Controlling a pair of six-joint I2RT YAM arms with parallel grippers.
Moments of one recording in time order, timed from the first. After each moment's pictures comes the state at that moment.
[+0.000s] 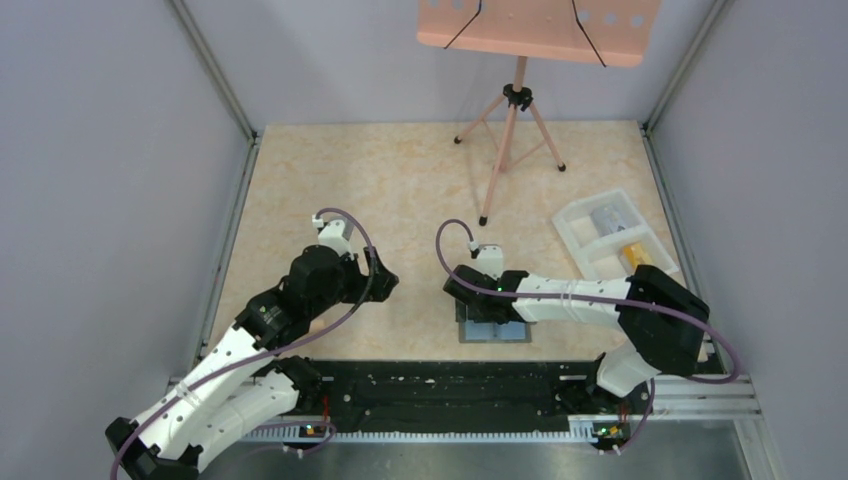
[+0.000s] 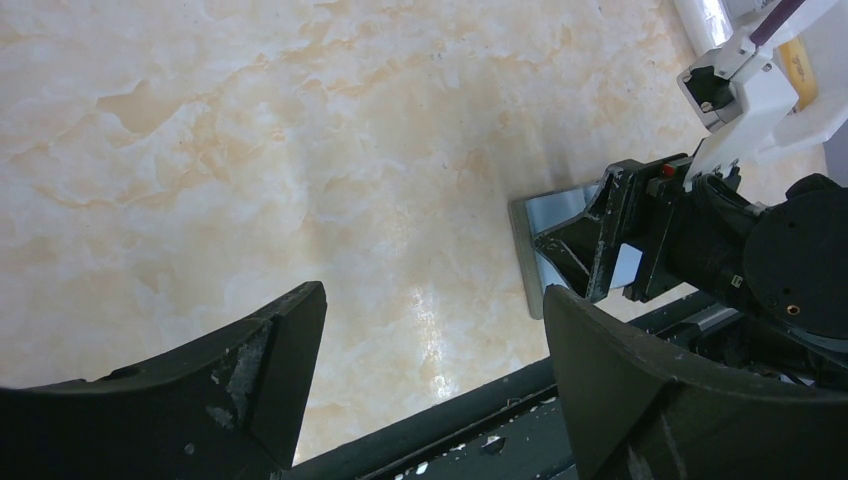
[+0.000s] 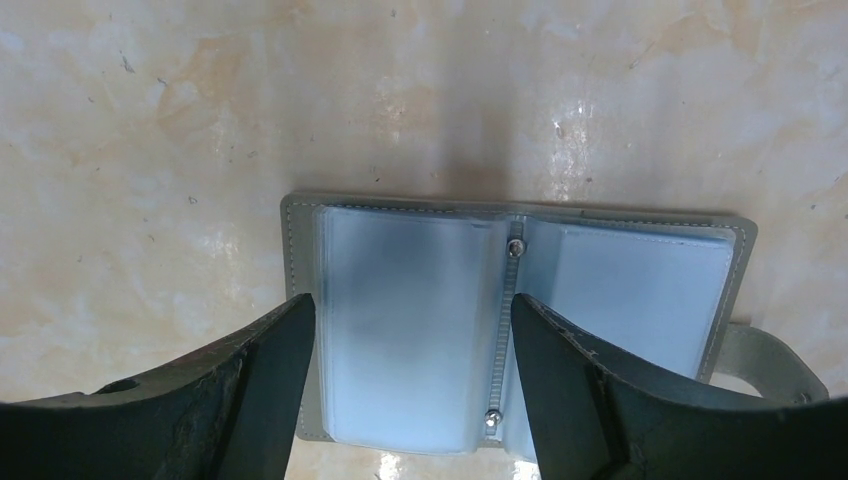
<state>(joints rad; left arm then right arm) -0.67 0.69 0.70 -0.55 -0.08 -0.60 1.07 1.53 0.84 -0.52 0.45 0.95</state>
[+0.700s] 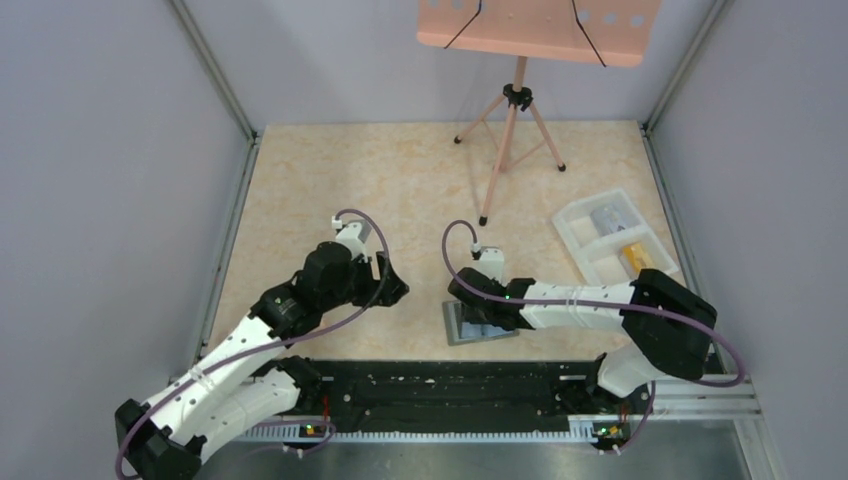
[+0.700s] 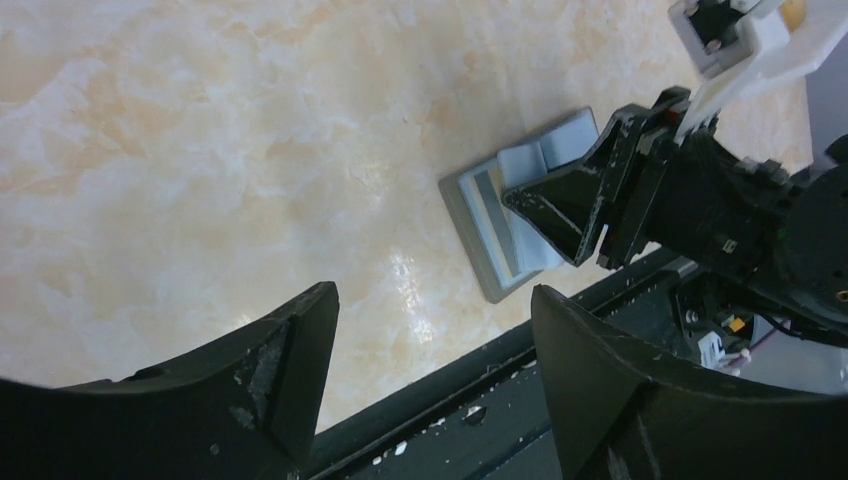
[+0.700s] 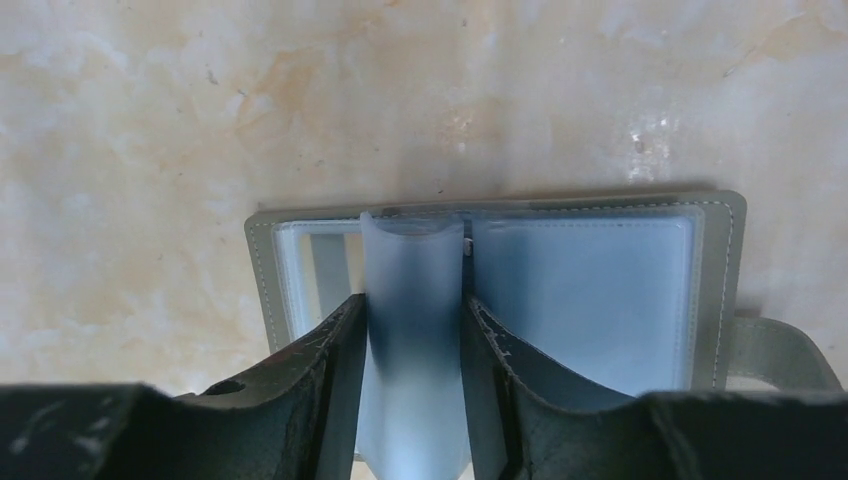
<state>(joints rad) -0.67 0.77 0.68 -0.51 0.04 -0.60 1.07 1.51 0.76 -0.34 0.41 0.96</state>
